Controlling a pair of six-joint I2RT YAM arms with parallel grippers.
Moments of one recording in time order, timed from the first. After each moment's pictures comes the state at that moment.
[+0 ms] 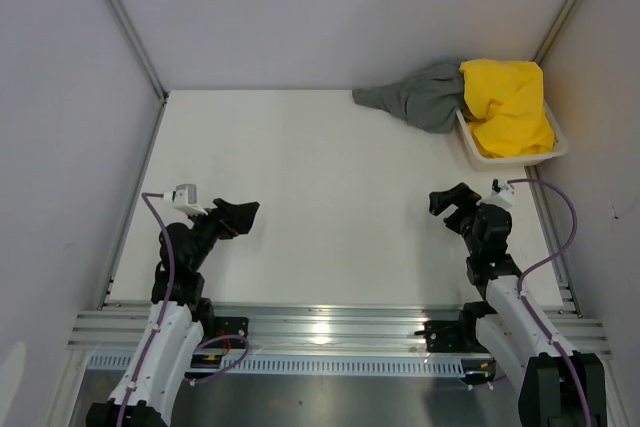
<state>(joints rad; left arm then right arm) -0.04 0.46 0.13 0.20 0.32 -0.60 0.07 0.79 0.24 0.25 0.02 0.66</state>
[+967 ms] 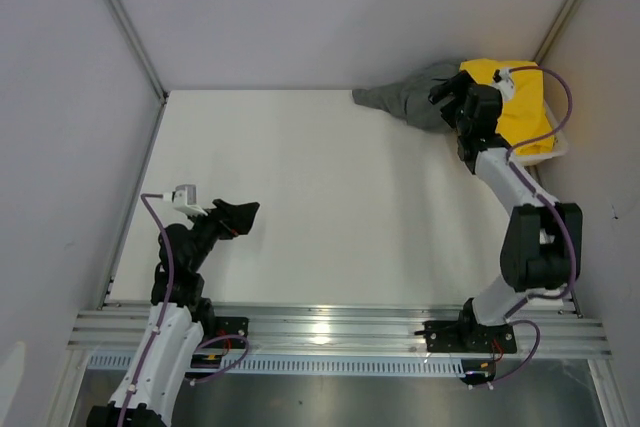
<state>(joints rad) -0.04 0.44 0.13 0.19 0.33 -0.60 0.07 1.57 1.18 0.16 0.12 0.77</state>
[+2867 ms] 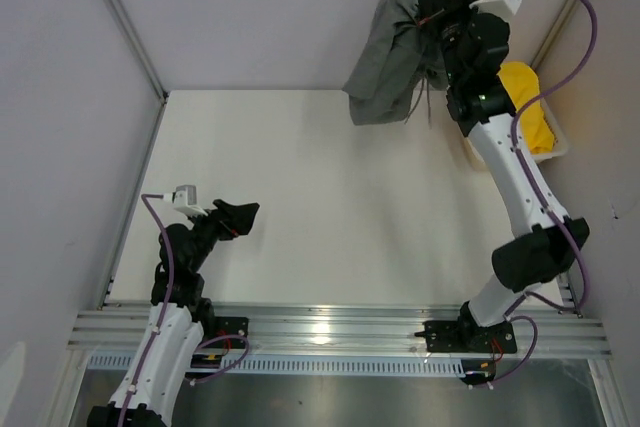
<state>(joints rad) -0.04 0.44 0.13 0.18 0.32 -0.60 0.27 1.72 1.87 0.11 0.21 0.75</state>
